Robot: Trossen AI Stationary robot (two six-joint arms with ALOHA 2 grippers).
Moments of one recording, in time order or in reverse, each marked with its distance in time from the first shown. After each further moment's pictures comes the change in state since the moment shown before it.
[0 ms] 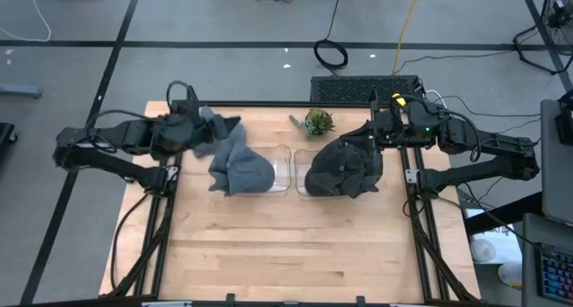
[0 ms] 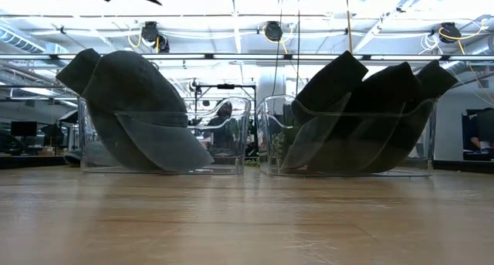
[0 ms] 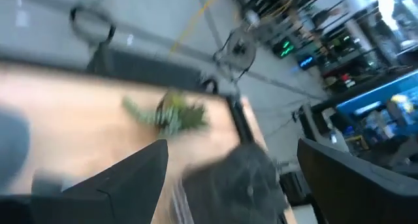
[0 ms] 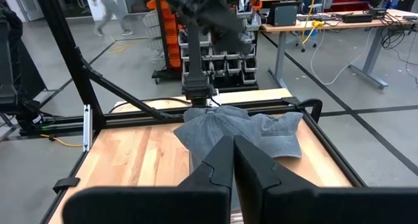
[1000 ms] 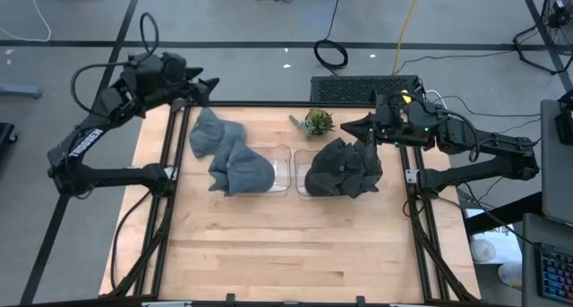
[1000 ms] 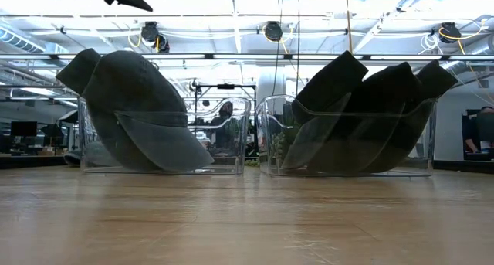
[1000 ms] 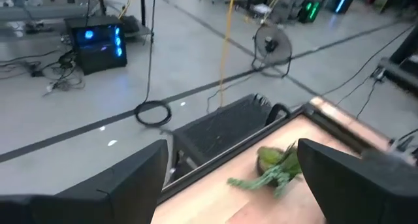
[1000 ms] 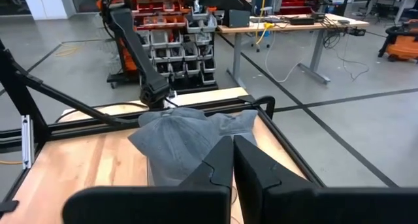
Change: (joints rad) left arm 0.702 -0.024 0.160 -0.040 0.532 0.980; right arm 0.000 0.006 0.000 -0.001 0.188 -0.007
